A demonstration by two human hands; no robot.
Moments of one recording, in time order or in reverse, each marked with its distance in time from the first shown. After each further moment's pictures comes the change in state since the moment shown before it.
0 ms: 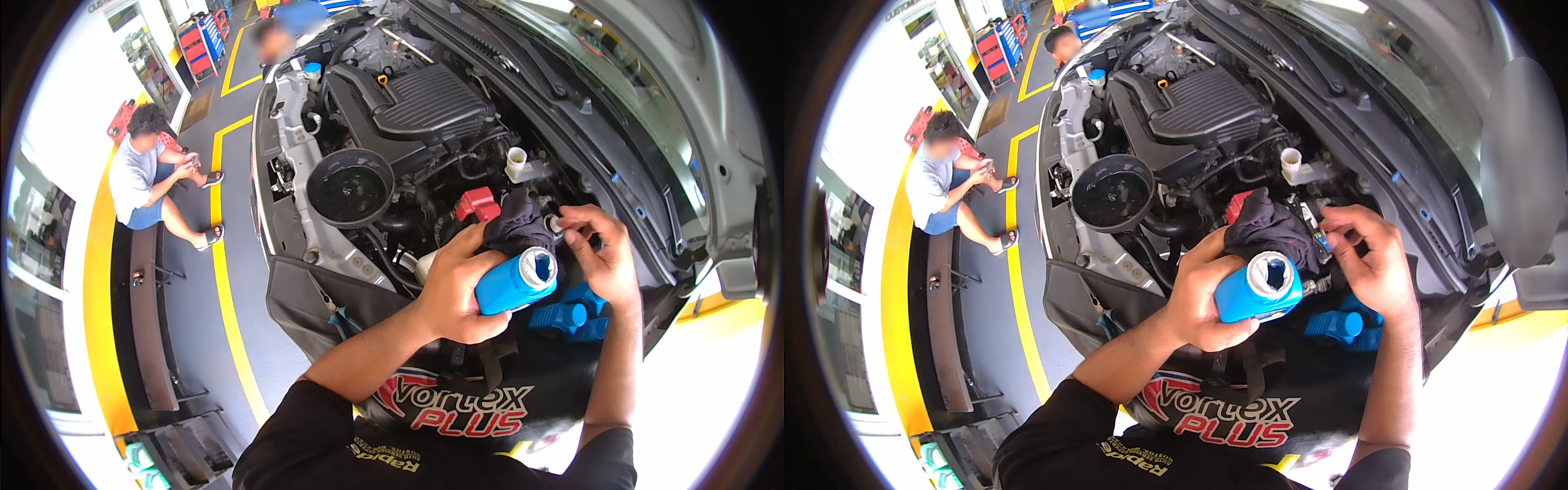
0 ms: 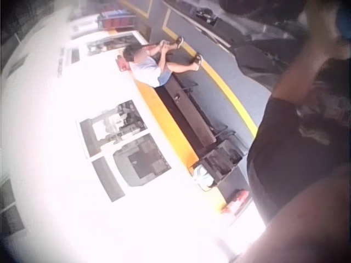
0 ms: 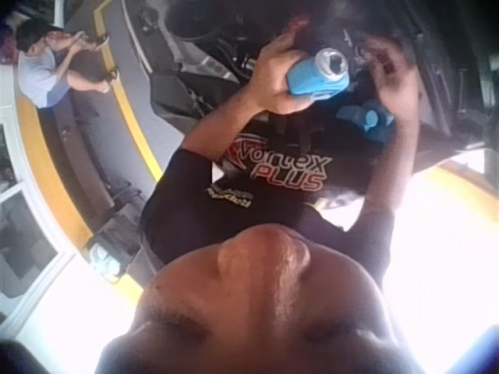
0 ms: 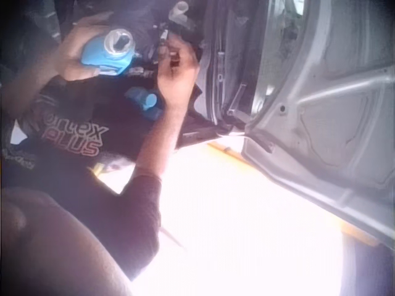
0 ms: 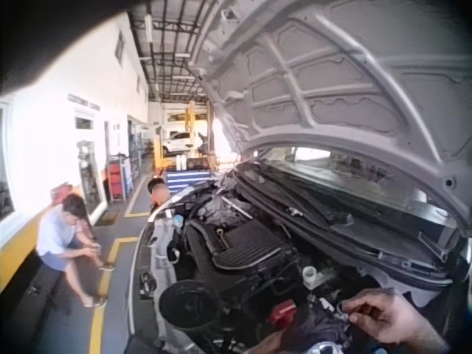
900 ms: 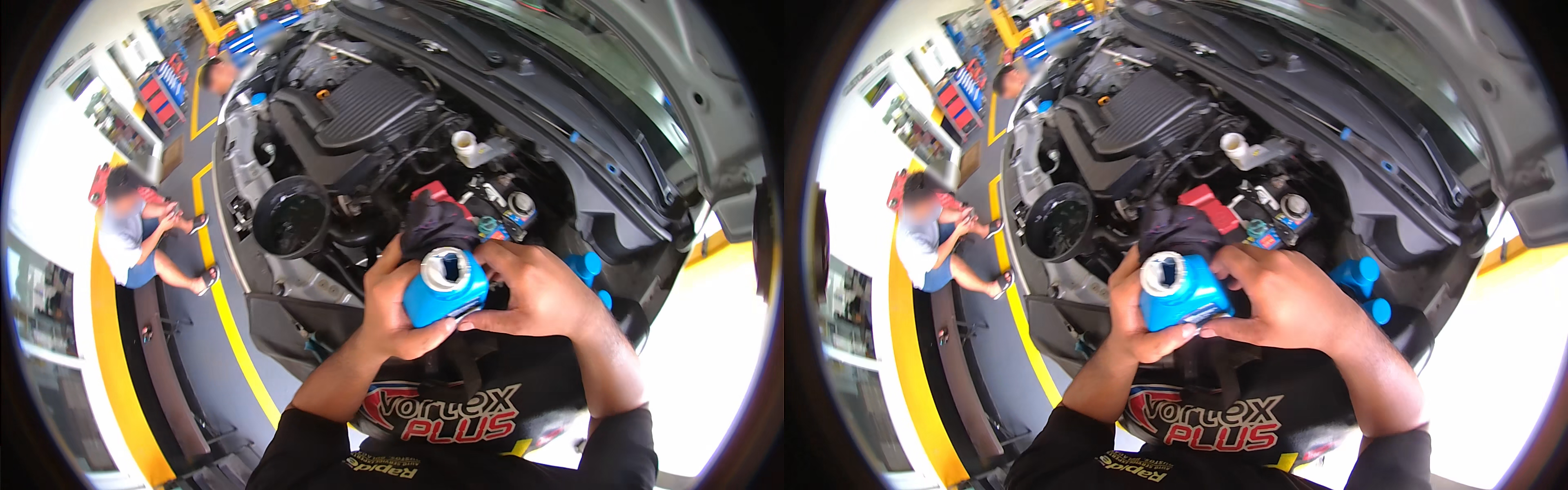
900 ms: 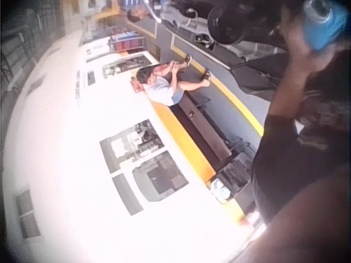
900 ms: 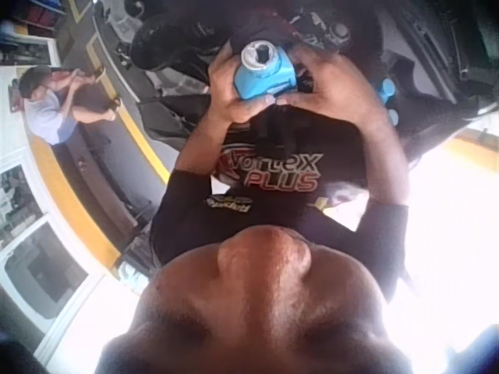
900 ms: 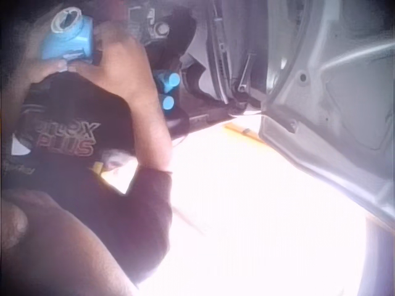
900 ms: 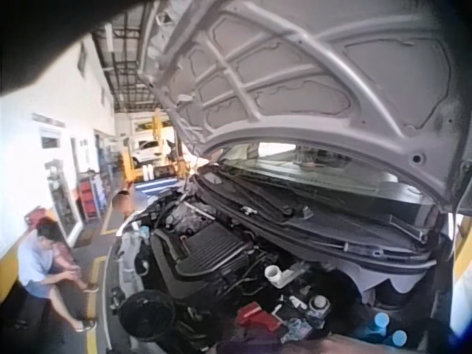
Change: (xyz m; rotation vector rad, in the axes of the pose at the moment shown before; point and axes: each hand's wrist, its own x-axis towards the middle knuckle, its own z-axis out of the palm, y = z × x) left_hand -0.002 0.001 -0.002 -0.036 -0.051 -0.121; right_hand -0.018 -0.042 0.021 -0.007 -0.335 -0.013
